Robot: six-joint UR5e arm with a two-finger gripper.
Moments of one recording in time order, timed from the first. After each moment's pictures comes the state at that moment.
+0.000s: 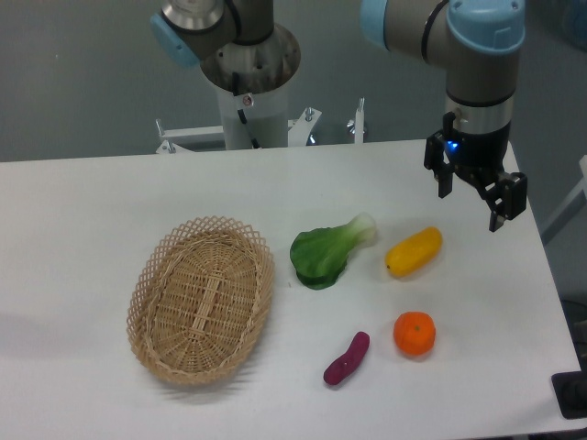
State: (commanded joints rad) arm 2.73 -1.79 -1.54 -1.06 1.53 1.68
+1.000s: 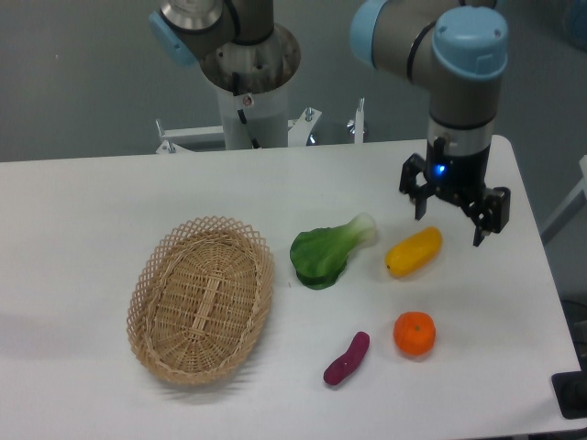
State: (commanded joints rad) arm 2.62 -1.89 -1.58 -0.96 1.50 1.13
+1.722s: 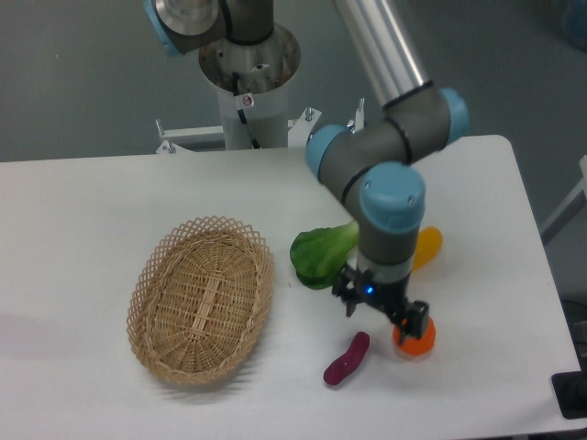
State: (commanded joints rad) arm 2.46 -2.16 -1.55 -0.81 1.50 1.11
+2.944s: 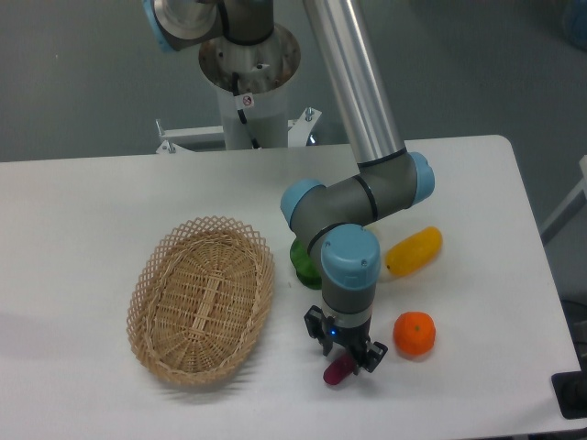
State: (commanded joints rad) arm 2.42 -2.23 -1.54 -0.70 1.53 1.06
